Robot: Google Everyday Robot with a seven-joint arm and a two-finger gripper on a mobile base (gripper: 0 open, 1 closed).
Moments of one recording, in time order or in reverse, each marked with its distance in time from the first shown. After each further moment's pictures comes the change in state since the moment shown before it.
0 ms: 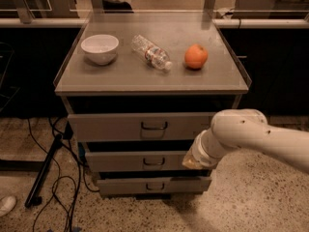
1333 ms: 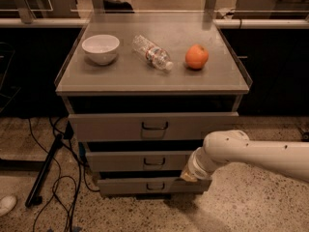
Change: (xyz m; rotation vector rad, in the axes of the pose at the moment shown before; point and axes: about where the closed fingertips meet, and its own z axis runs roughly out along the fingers) arm 0.036 0.002 0.103 -0.049 0.012 0.059
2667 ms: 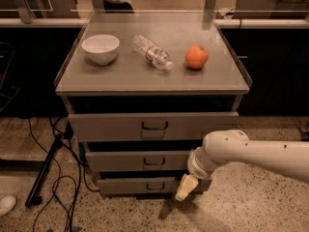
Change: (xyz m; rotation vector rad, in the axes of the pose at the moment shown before) arm 0.000 0.000 0.000 0.000 0.000 0.000
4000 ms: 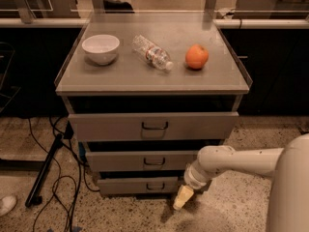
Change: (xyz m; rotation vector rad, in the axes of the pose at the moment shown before) arm 0.037 0.000 0.101 -0.082 0.004 0.025
